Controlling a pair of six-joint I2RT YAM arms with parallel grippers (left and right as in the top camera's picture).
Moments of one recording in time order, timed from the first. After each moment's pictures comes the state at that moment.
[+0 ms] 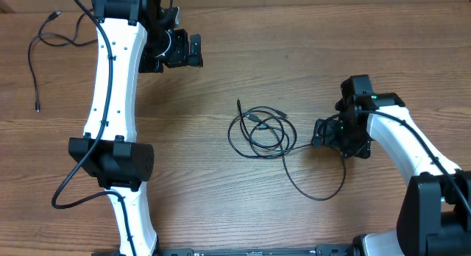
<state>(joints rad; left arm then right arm) -0.13 2.18 2.48 -1.68 0.24 -0.17 0.08 1.64 1.04 -0.95 -0.12 0.31</state>
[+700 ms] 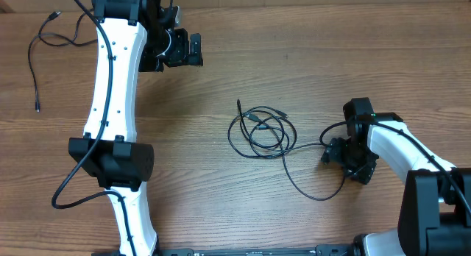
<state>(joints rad) -0.13 2.18 2.48 -1.68 0.24 -0.17 0.04 1.64 0.86 -0.90 -0.02 0.61</state>
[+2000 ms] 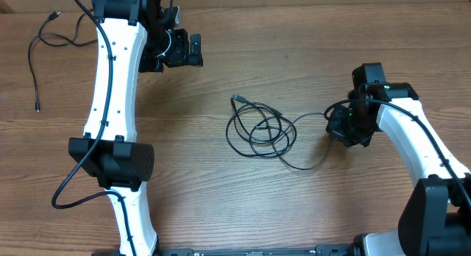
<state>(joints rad) -0.13 2.18 2.48 -1.68 0.24 -0.17 0.03 1.64 1.15 -1.02 -0.18 0.48</state>
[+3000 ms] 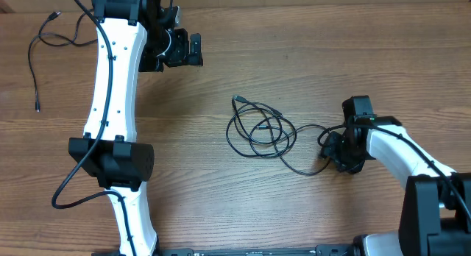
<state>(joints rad) -0.13 2.18 2.48 -1.68 0.24 -0.17 0.05 1.62 0.83 -0.75 -0.14 0.56</state>
